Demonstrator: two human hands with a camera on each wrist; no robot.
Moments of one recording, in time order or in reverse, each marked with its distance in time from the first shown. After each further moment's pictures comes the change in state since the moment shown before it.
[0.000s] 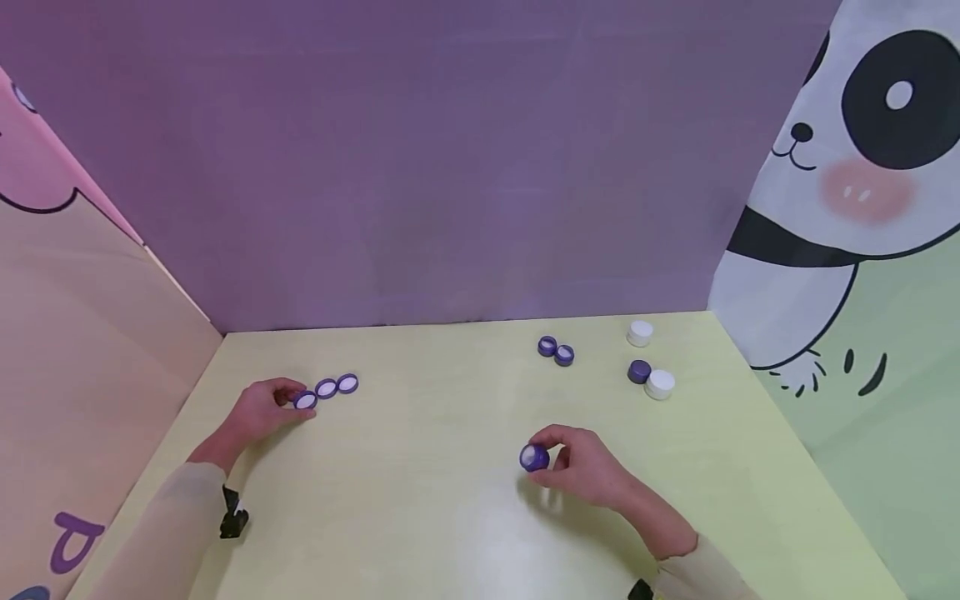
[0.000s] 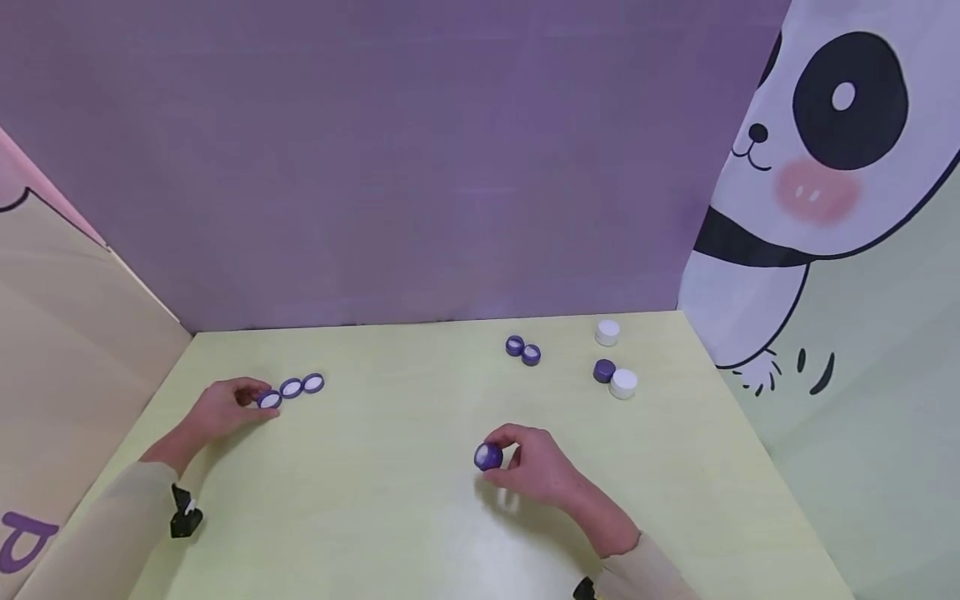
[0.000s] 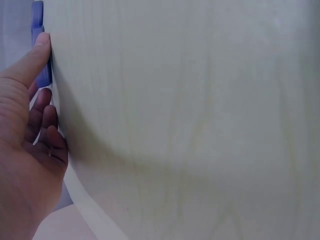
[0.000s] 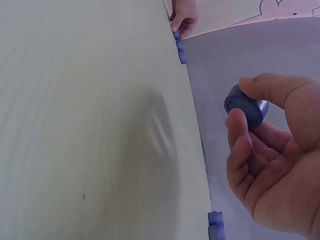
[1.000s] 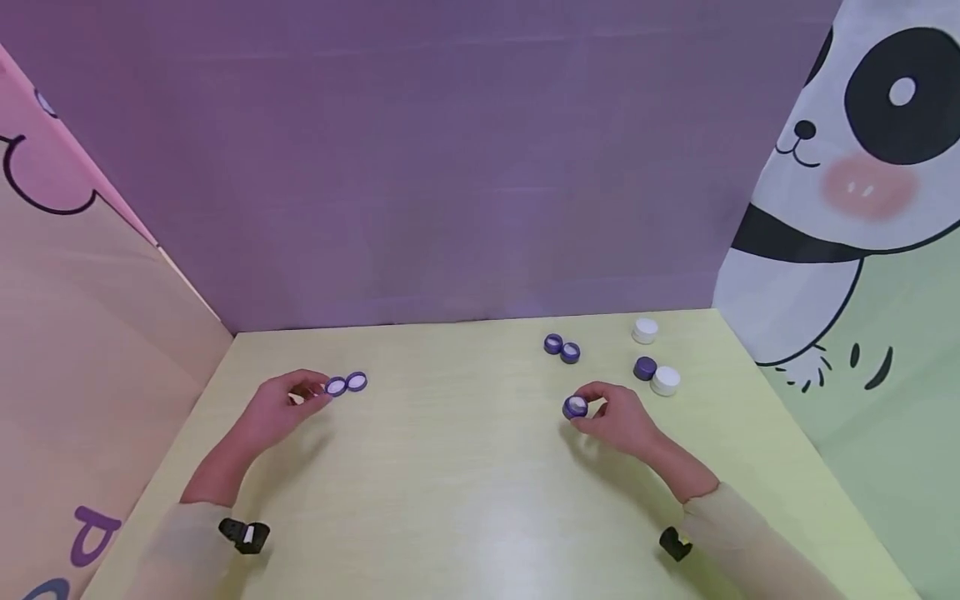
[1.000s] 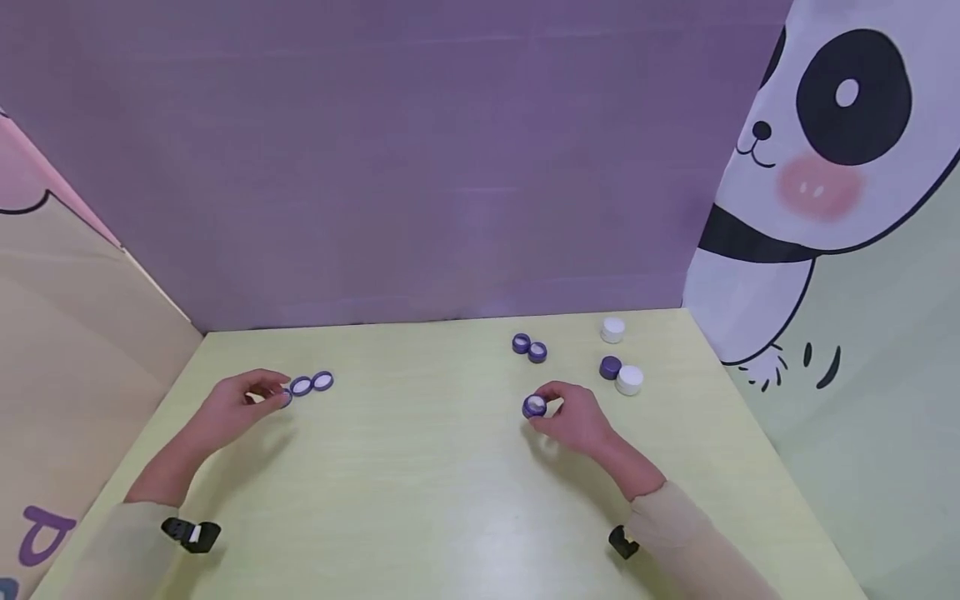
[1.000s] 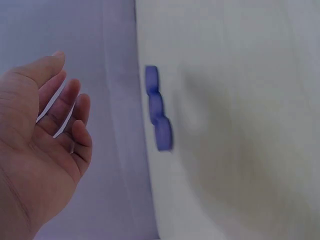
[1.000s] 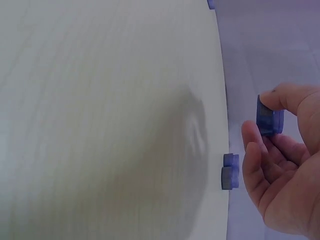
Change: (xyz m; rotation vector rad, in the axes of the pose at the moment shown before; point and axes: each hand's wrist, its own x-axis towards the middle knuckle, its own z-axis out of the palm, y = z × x) left_hand -0.044 0.064 -0.010 -0.073 0.092 0.195; right_hand 0.025 0.032 -0.047 -0.182 0.243 0.082
